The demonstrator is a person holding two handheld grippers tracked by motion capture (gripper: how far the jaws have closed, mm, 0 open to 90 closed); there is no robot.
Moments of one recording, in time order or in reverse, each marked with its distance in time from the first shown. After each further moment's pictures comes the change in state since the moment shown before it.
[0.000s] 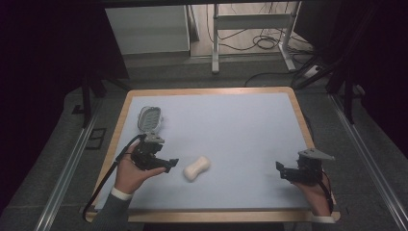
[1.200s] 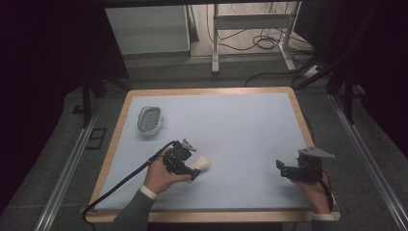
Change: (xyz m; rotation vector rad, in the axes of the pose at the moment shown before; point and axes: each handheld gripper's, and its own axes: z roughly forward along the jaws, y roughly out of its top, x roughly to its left) left arm -0.044 0.019 0.075 0.175 -0.067 0.077; right arm -0.003 0.003 0.003 0.003 -0.004 0.001
